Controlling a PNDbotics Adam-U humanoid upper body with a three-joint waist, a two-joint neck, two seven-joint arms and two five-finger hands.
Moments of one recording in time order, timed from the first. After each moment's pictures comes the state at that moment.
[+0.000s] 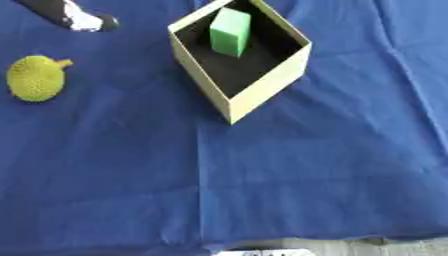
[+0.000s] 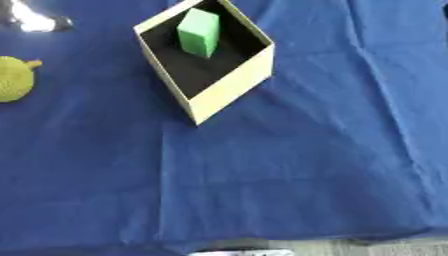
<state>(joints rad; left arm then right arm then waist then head) -1.05 0.55 -0.14 -1.26 -0.66 -0.36 -0.70 -0.29 -0.51 -0.26 -1.98 -0.32 -0.34 0.24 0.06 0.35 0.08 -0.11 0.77</state>
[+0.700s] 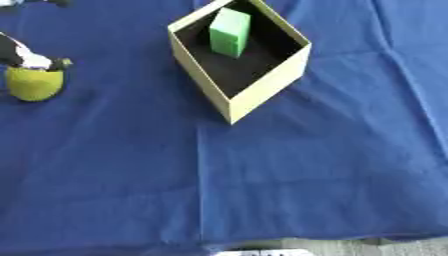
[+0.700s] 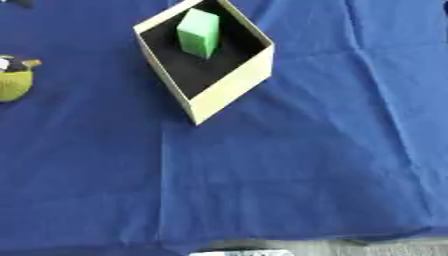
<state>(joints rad) -0.95 0.64 -0.12 -1.14 -0.69 -0.35 -0.75 -0.29 -0.51 -0.26 -1.98 -0.32 -0.34 0.23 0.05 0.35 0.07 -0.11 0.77</state>
